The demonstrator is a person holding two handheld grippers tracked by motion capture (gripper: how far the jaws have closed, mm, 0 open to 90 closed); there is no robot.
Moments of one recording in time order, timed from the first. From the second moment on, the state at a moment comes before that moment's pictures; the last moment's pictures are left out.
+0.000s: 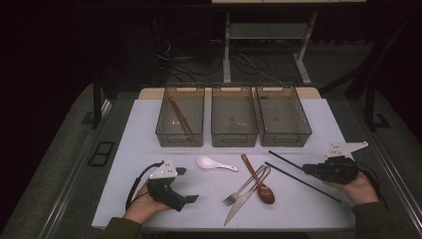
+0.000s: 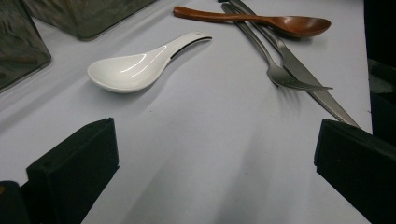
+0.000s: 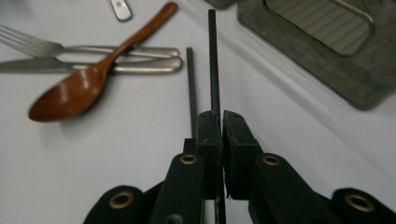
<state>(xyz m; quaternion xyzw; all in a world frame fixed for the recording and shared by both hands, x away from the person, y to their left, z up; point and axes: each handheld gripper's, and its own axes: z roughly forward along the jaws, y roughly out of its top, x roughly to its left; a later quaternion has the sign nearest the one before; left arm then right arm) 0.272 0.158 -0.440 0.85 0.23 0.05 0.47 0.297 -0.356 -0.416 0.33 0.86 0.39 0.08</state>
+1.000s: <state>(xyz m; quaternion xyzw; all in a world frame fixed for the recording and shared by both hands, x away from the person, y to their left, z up) 0.271 0.157 -0.440 0.85 0.23 0.05 0.47 0.310 -0.304 -0.383 0.30 0.84 0.45 0.07</state>
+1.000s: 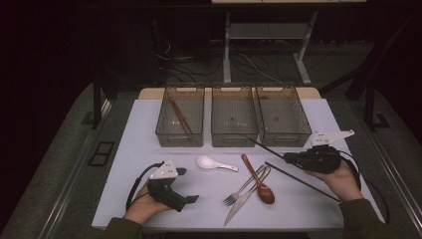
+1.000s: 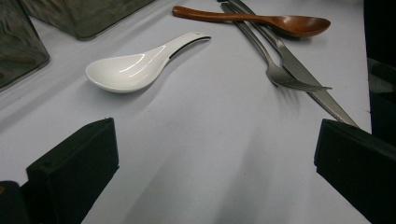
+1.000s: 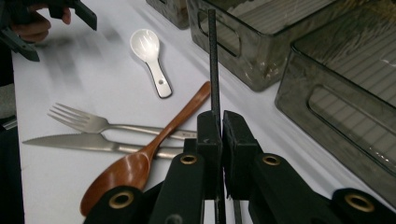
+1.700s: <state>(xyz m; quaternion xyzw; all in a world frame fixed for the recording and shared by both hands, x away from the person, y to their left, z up) 0.271 0.157 -0.439 0.84 0.24 0.05 0.48 0.340 -0.244 -0.365 0.29 0.83 0.47 0.08</state>
